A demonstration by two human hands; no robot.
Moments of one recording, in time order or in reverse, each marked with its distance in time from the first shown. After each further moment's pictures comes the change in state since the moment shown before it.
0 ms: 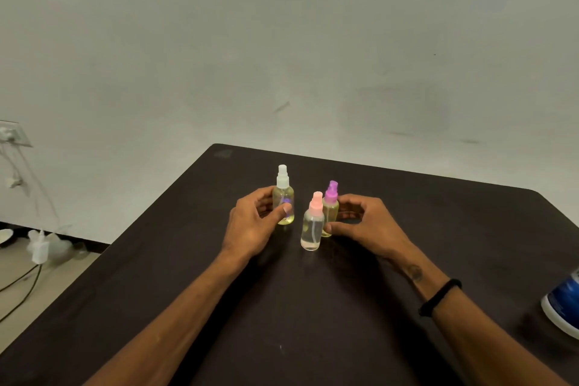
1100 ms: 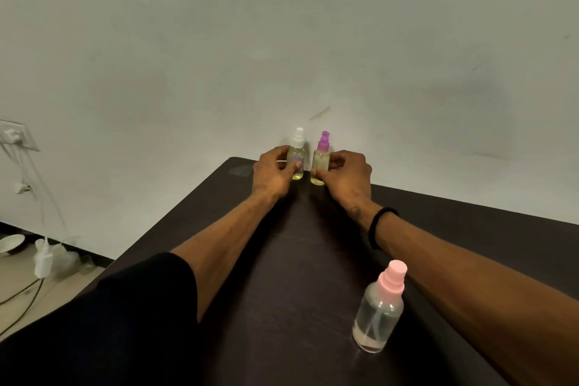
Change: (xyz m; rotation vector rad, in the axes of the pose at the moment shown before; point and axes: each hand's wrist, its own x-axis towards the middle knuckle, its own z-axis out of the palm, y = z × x) left_hand 0.228 -0.076 0.005 0.121 0.212 0.036; right_hand 0.243 -0.002 0.085 -0.057 0.409 -0.080
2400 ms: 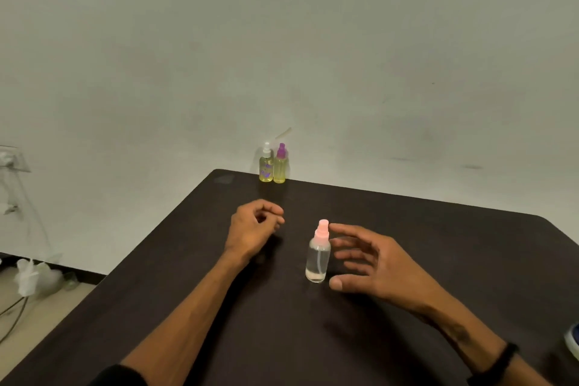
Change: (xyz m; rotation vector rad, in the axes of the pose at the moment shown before) left_hand -0.160 0.053 -0.047 -0.113 -0.159 -0.087; right_hand -0.212 -0.025 -0.196 0.094 -0.594 0.085
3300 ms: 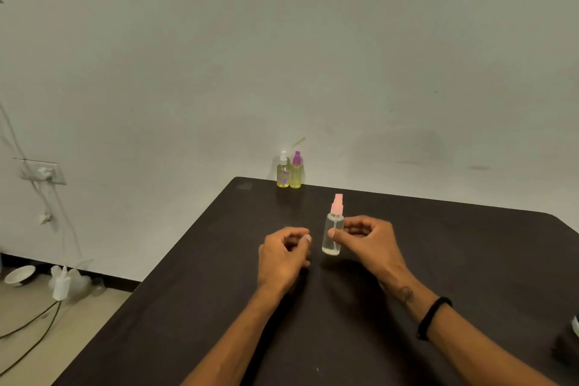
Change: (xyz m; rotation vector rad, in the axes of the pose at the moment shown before) left_hand -0.076 0.016 0.006 -0.104 0.036 -0.037; right_hand 0.041 -0.005 0.048 0.119 0.508 -0.037
